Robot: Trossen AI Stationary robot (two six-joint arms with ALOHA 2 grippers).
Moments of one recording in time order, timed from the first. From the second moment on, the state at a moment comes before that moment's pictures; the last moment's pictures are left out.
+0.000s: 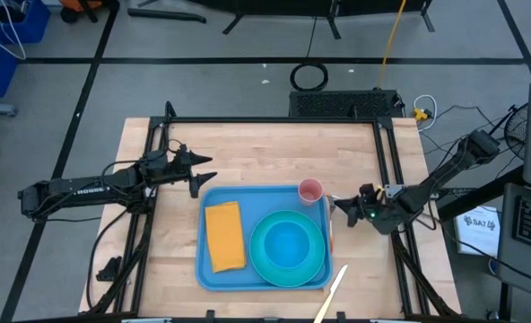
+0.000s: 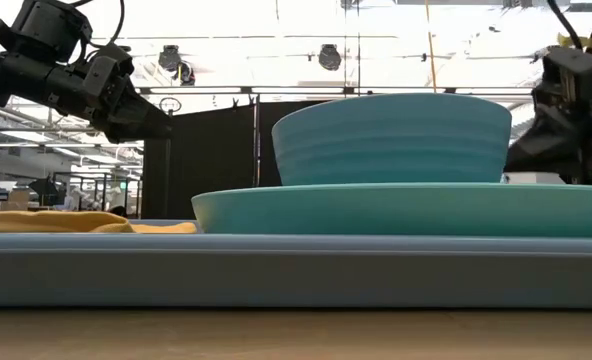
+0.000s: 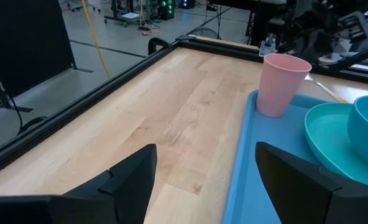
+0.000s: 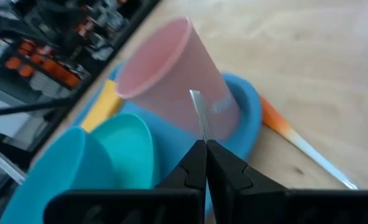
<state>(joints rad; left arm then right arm) 0.35 0.60 0.17 0.19 0.03 -0.08 0.64 0.77 0.10 0.01 0.91 1.30</state>
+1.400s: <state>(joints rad) 0.35 0.60 0.17 0.18 0.03 -0.08 0.51 0.61 0.11 -0.42 0.73 1.44</state>
